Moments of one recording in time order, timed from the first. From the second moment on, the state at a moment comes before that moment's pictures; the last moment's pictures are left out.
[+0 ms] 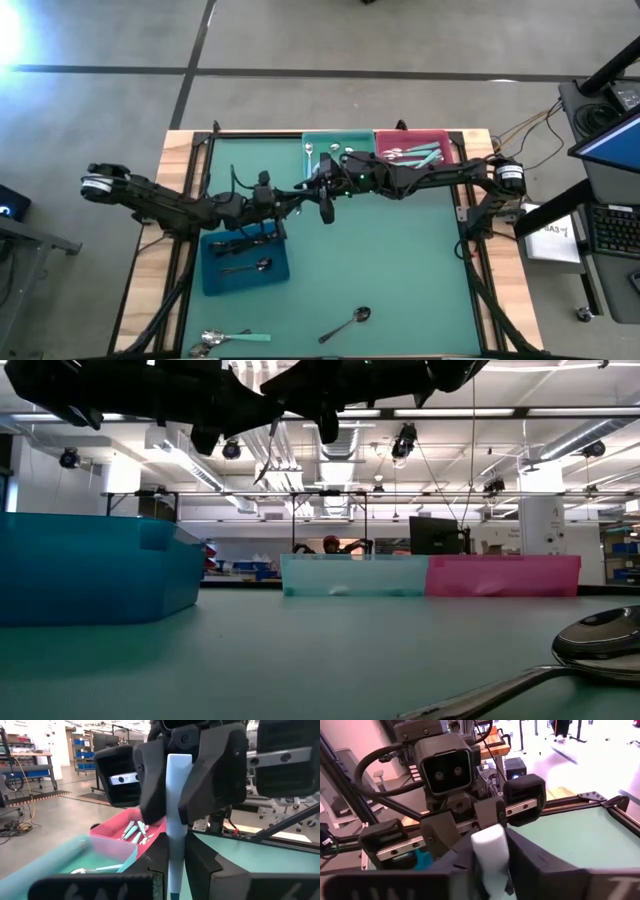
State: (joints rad) left arm -0.12 1.28 0.46 0.86 -0.45 -0.04; right arm -0.13 1.70 1.22 0.35 -0.19 0.17
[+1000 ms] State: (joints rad) left arm -0.12 1.27 0.47 0.89 -0.54 -0.04; right arm -0.19 1.70 1.22 0.36 -0.13 0.14
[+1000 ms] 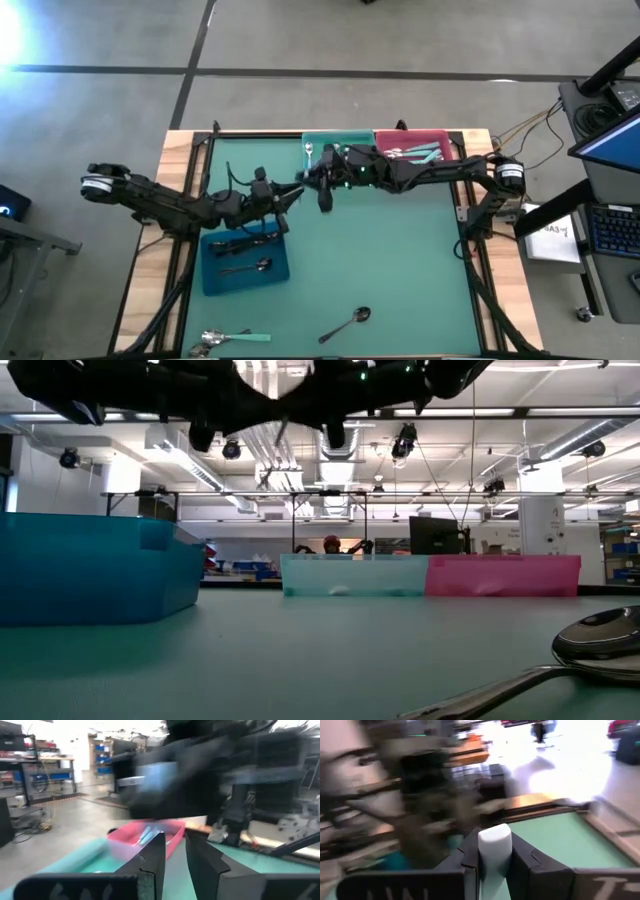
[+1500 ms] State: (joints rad) left arm -0.12 1.26 0.55 0.76 -0.61 -0.01; right arm -0.37 1.70 1.22 0.07 0.22 -0.02
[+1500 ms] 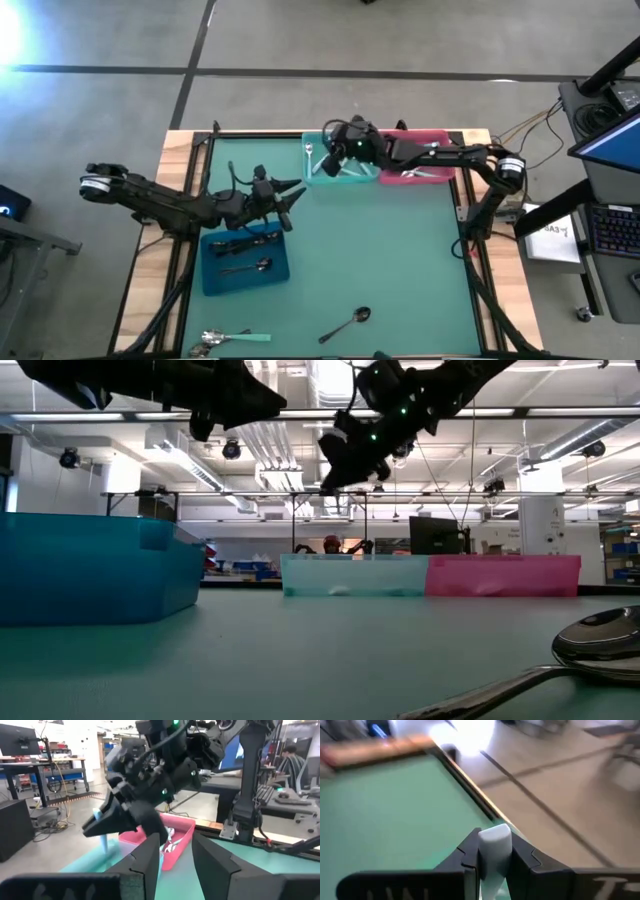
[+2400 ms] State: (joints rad) left arm -0.21 0.95 0.55 0.22 -0.37 -0.29; right arm -0.44 1.76 1.23 -0.22 0.31 0.08
